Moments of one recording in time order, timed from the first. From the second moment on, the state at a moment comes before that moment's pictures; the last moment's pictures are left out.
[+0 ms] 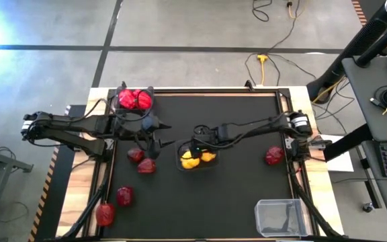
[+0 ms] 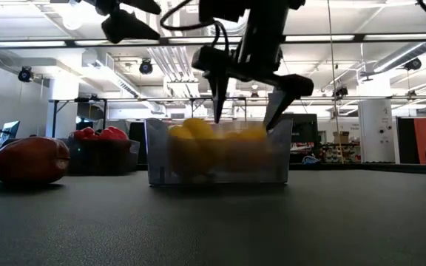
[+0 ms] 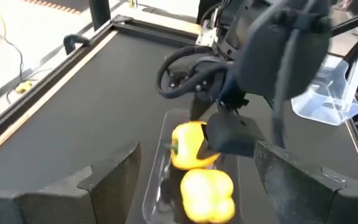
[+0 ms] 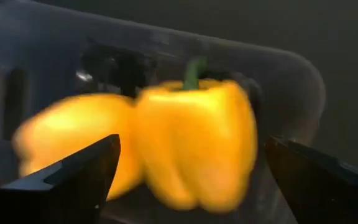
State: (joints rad) left arm -0.05 1.04 0.92 -0.36 -0.20 -0.27; right arm 0.05 1.95 1.58 -0.92 0.16 1.27
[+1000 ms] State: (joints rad) left arm -0.05 1.13 0.92 -0.19 -0.24 -0.26; right arm 0.06 1.50 1.15 -1.51 0.05 0.29
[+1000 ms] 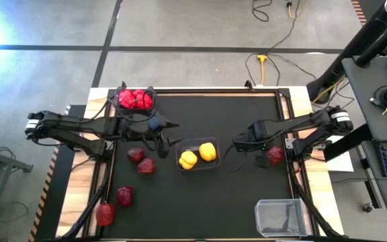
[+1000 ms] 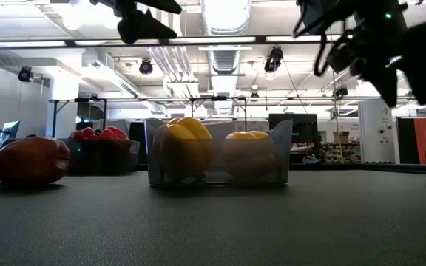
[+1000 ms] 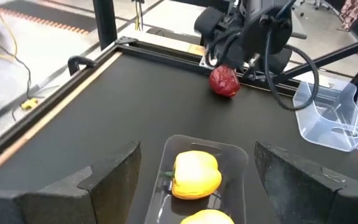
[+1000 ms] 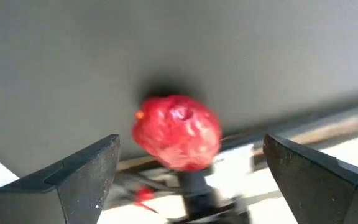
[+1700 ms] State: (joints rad) left arm -0.05 1.20 0.92 -0.17 -0.25 -0.53; right arm 0.07 1.49 0.75 -1.24 0.00 -0.29
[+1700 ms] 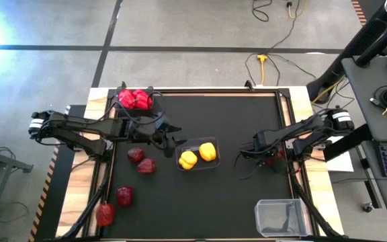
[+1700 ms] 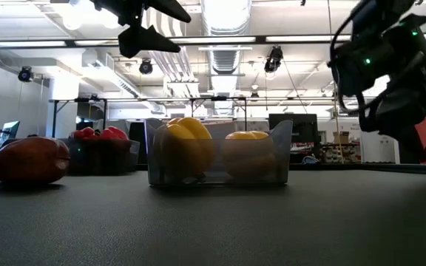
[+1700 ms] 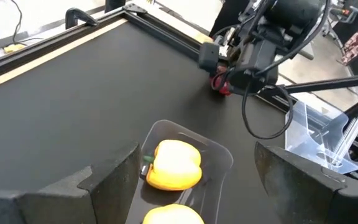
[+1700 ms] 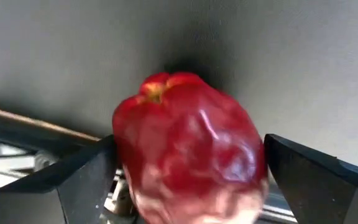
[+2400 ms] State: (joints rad) left arm -0.05 1.15 0.92 -0.09 -0.25 -0.54; right arm 0.09 1.49 0.97 -1.26 0.07 -0.01
